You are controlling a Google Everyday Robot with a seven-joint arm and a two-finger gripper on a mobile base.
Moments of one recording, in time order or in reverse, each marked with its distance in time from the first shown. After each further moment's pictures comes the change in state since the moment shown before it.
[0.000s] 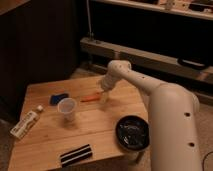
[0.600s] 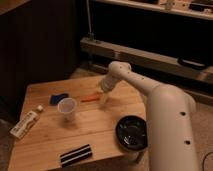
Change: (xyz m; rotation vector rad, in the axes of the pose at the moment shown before) arm -0.003 0.000 0.012 -0.027 -0.028 0.018
